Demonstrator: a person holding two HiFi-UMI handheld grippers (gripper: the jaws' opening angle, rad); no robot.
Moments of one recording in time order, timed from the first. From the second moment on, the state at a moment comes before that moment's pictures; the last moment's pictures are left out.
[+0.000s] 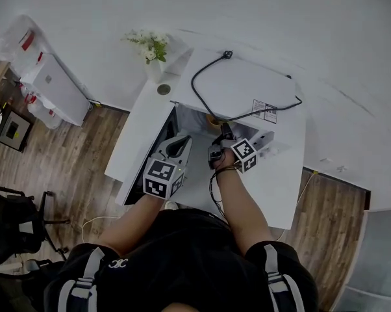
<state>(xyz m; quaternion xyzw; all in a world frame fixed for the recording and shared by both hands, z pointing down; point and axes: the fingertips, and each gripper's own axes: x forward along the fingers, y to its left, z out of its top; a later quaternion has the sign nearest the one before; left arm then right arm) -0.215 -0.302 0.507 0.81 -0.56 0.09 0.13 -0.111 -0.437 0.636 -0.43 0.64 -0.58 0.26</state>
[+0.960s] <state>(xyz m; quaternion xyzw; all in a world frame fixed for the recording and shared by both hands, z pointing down) -0.178 -0.310 0.514 0.82 -0.54 0.08 0.14 -0.065 -0.409 0.617 -0.46 0.70 -0.51 0.20</state>
